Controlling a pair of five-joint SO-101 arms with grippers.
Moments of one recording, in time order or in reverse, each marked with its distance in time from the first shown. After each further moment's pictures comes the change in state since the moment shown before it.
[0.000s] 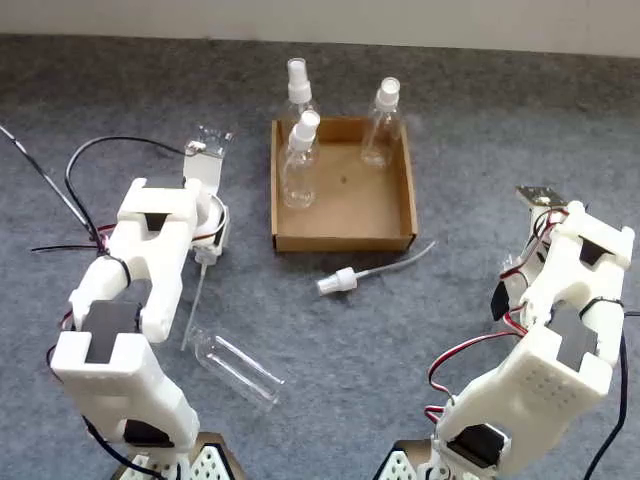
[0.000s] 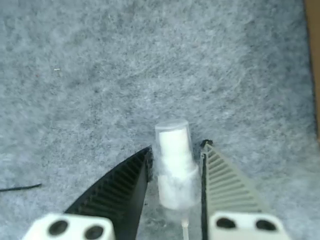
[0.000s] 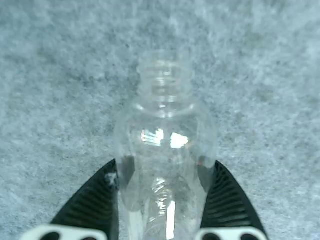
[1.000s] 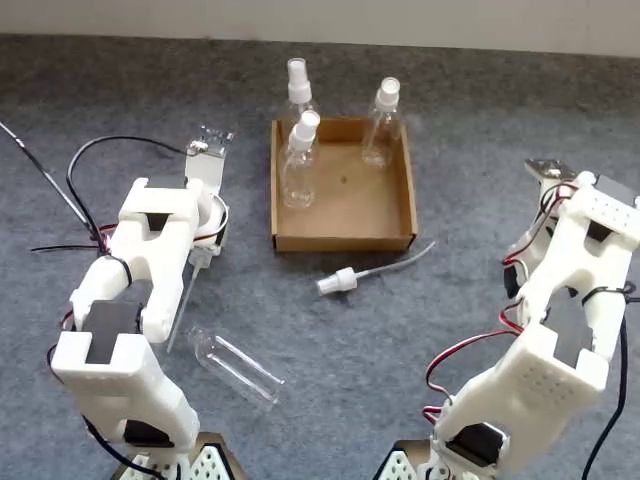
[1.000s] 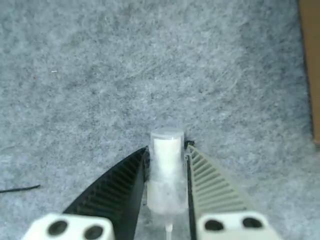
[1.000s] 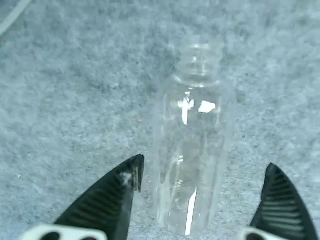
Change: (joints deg) left arm 0.3 0.0 0.0 0.0 0.0; right arm -2.4 0.2 -13.1 10.5 -2.1
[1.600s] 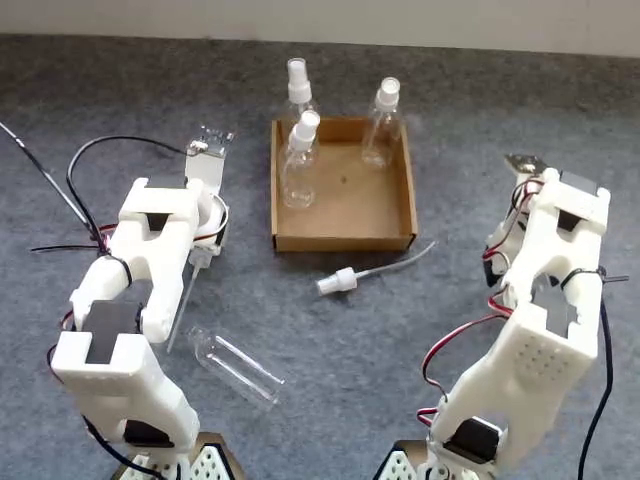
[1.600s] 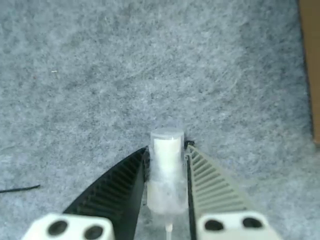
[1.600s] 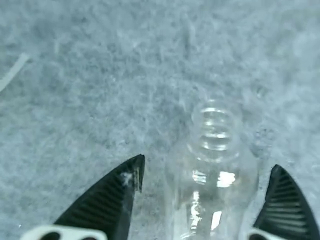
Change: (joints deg) left arm 0.0 0.0 0.0 0.0 0.0; right arm -4.7 8.3 -2.0 -7.0 -7.2
